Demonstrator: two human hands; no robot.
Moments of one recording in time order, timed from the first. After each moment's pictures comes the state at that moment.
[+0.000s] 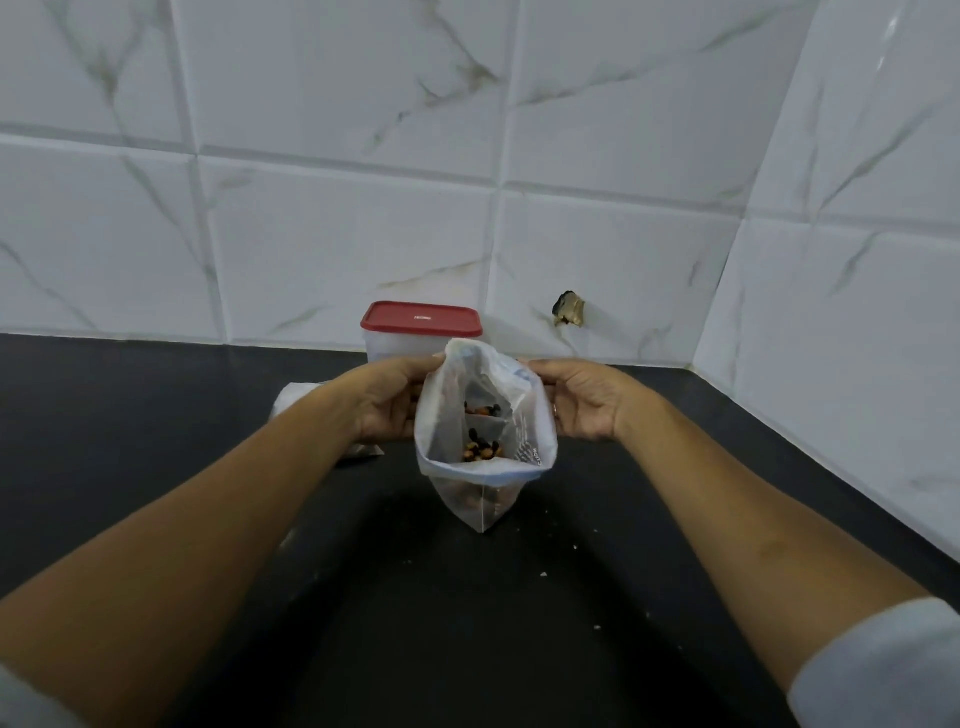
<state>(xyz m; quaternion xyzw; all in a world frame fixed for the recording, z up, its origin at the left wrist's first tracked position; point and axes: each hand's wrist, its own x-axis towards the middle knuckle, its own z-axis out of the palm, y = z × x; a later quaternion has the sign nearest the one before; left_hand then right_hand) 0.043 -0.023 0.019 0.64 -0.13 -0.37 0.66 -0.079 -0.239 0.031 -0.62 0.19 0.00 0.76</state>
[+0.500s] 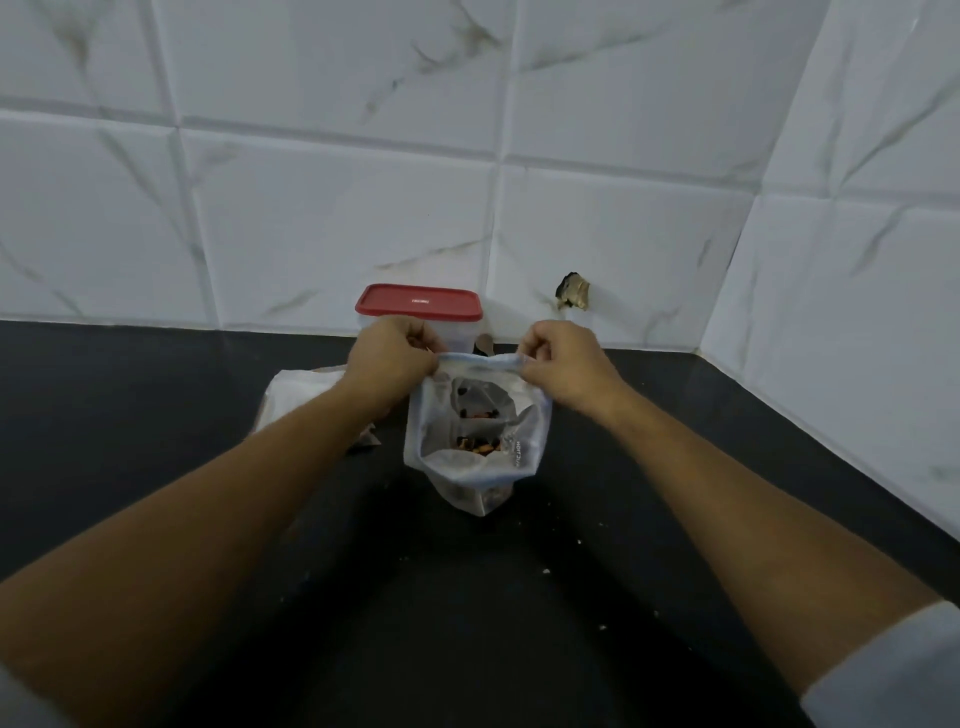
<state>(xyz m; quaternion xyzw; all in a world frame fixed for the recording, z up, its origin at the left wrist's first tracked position) 0.048 -0.043 0.018 0.83 -0.28 0.03 0.48 -0.061 -0.234 0.025 -0.93 0.13 -0.23 0.26</state>
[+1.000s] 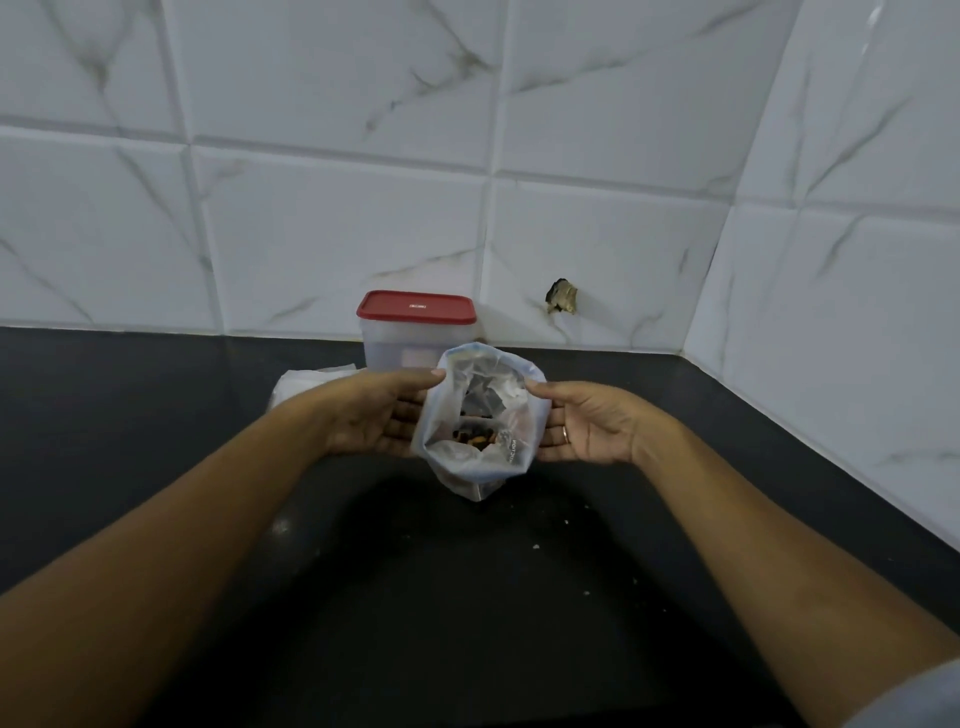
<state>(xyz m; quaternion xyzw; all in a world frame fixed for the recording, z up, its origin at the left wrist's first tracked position) 0.018 0.003 0.014 0.71 -0.19 -0.38 0.56 -0.121 -0.237 0.007 -0.66 0.20 0.03 0.73</state>
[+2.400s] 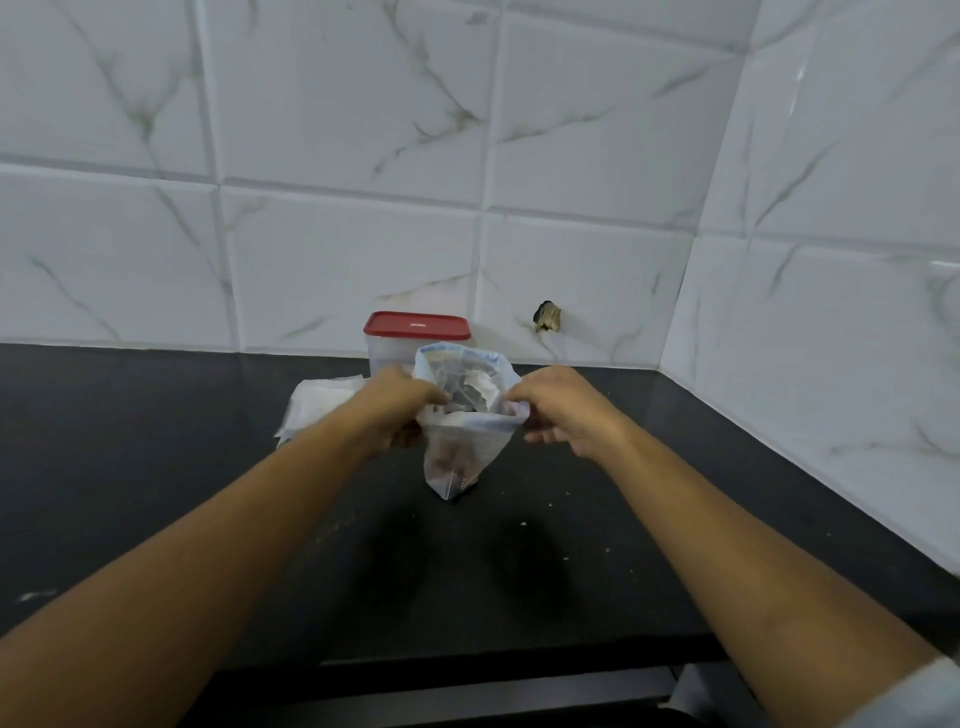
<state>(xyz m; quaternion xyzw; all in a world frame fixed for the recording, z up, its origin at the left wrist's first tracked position) -0.048 0.009 0.033 0.76 -0.19 -0.21 0.59 -0.152 -0.164 0.041 -0.79 0.24 -0.15 0.54</state>
